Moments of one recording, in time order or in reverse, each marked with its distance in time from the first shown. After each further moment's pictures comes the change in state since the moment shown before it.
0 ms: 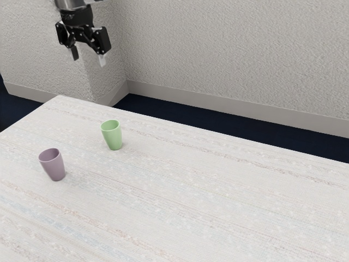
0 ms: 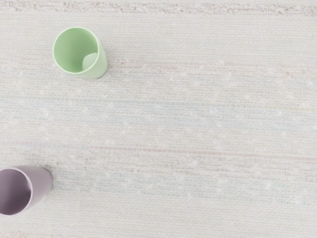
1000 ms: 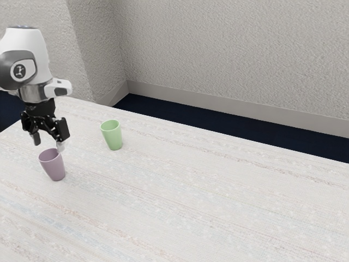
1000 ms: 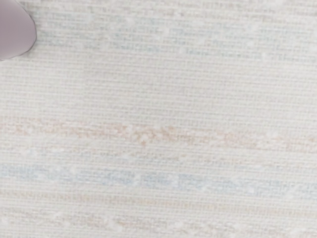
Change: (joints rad) arm 0.199 -0.361 0.002 -0.910 0.100 0.370 0.074
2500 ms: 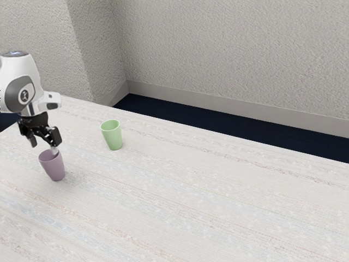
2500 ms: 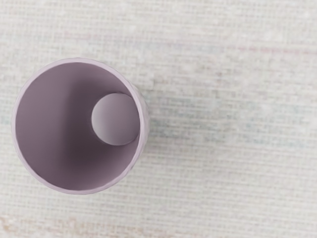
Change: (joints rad) arm 0.210 0.262 -0.005 0.019 -0.033 0.368 0.201
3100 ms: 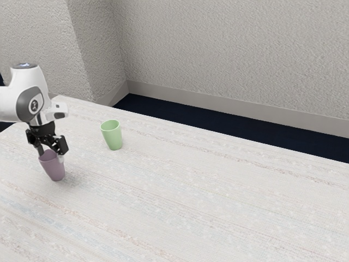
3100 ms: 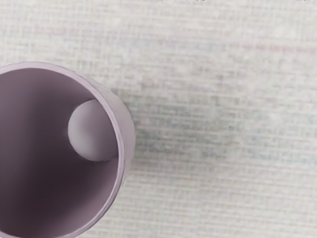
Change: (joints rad) arm 0.003 0.093 0.000 0.004 -0.044 0.066 0.021
